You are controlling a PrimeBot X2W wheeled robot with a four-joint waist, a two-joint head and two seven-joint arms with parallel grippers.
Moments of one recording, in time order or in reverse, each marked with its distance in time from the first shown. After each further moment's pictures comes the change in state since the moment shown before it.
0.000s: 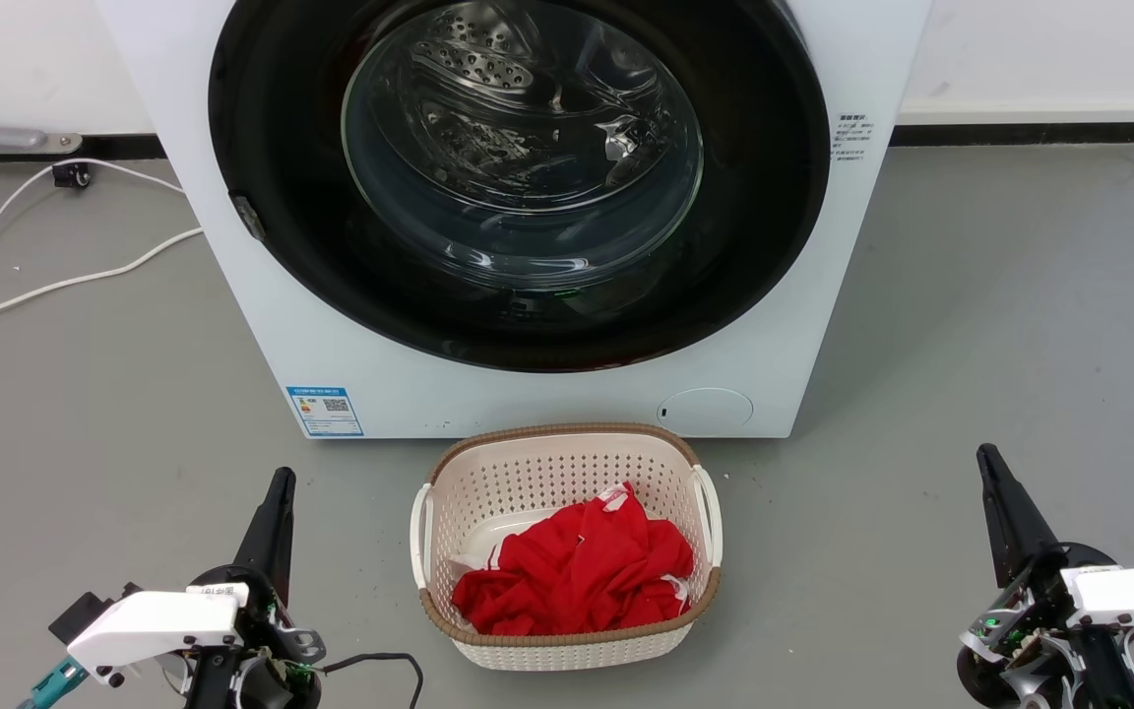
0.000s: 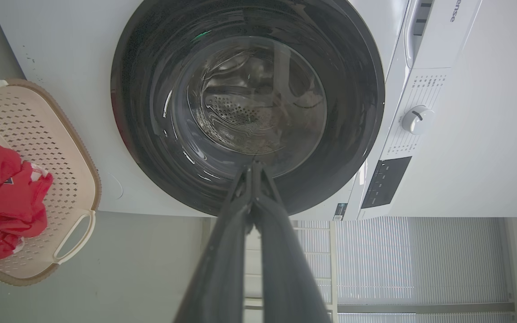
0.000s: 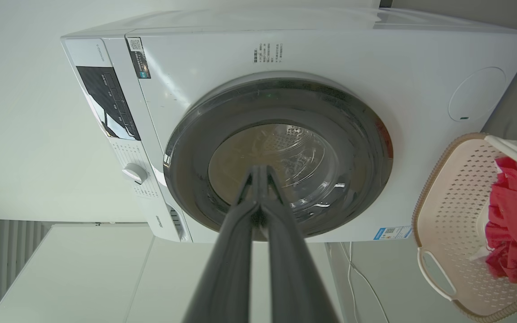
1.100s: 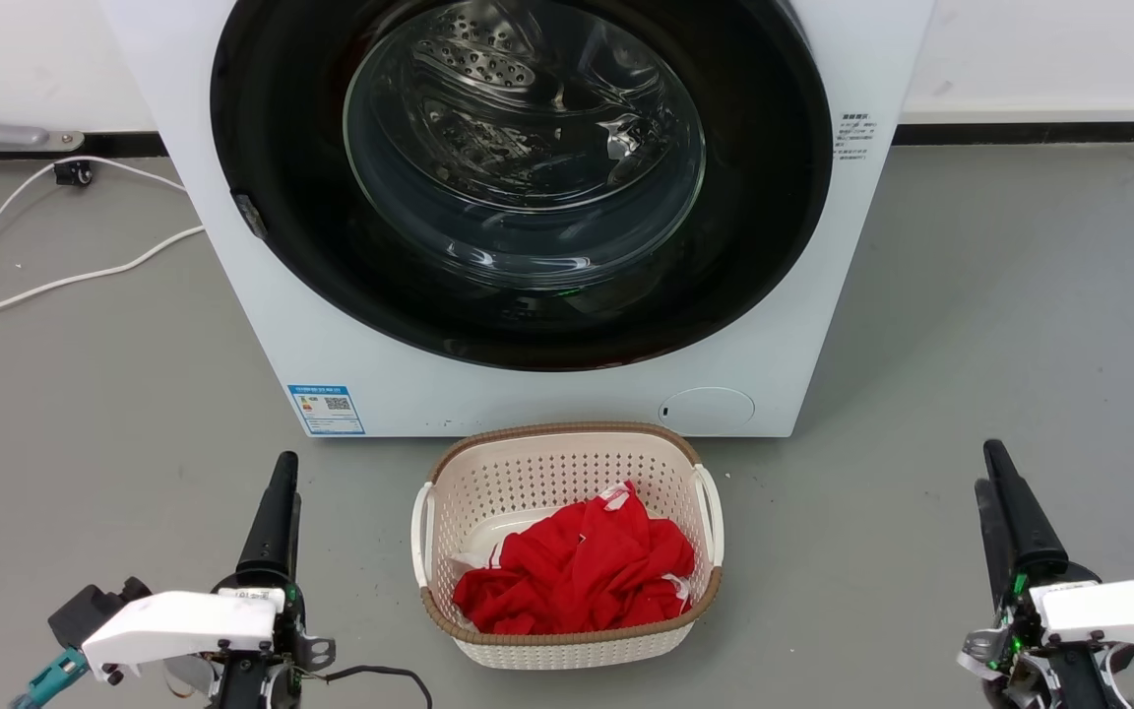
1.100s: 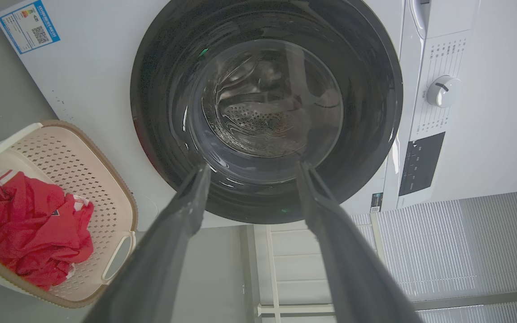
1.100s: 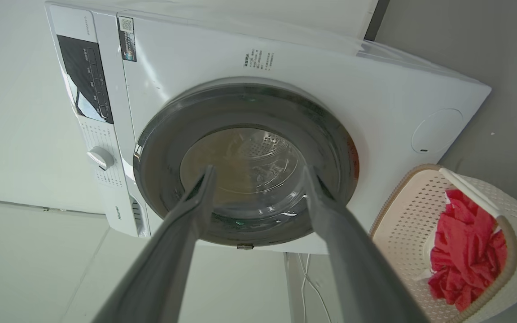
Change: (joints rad) left arm 0.018 -0.008 -0.034 -0.023 0.197 0.002 -0.082; right arm 0.039 0.010 0.018 -0.034 -0.195 0.000 -0.076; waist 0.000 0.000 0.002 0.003
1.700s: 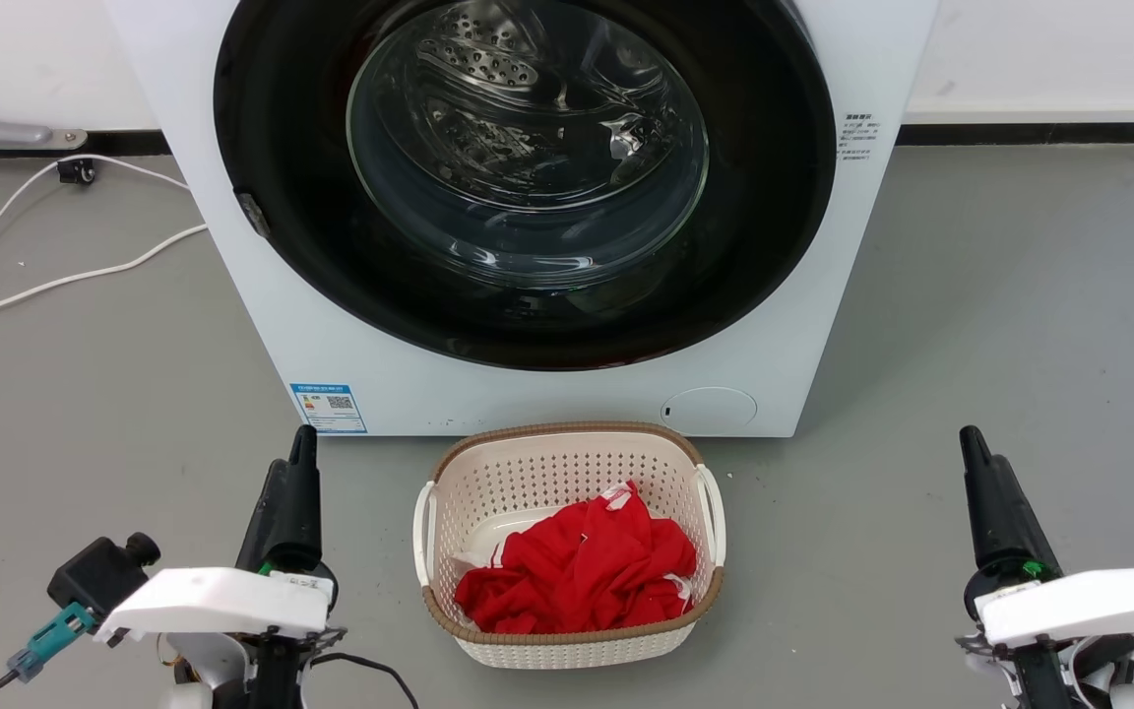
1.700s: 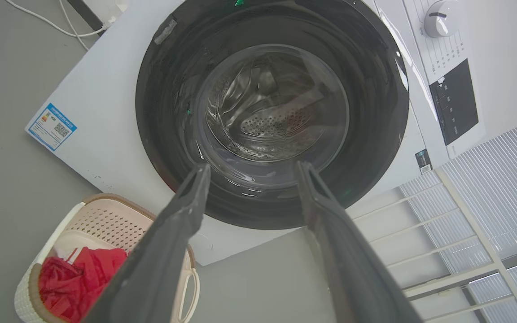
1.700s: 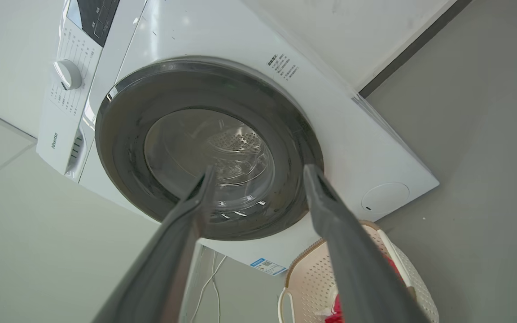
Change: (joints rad) left arm -0.005 0.000 -0.029 -0.074 0.400 0.023 -0.068; right arm 0.013 0.001 0.031 -0.082 -0.483 0.000 -0.066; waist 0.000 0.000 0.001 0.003
